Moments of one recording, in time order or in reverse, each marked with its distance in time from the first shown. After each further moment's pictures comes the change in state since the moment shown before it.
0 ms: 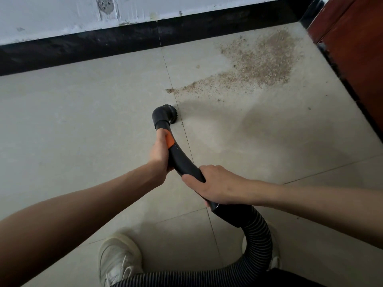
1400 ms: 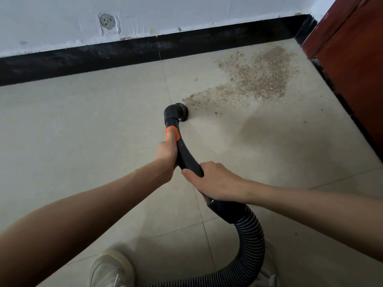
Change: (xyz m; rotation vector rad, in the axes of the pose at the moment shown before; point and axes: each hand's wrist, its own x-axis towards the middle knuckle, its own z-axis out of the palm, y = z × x) left_hand 0.020 0.016 0.036 0.130 0.002 0.140; right_hand 0.022 0.006 -0.022 0.051 0.139 0.017
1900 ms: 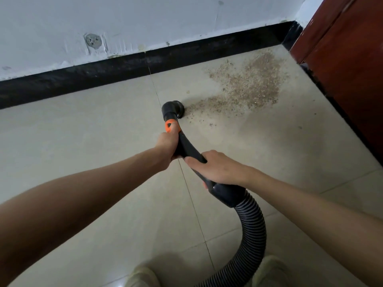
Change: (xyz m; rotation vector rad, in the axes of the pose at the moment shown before) left_hand 0.029 0.057 0.029 0.154 -0.124 0.024; right_hand 0.041 0.001 -0.047 0.082 0.061 -0.009
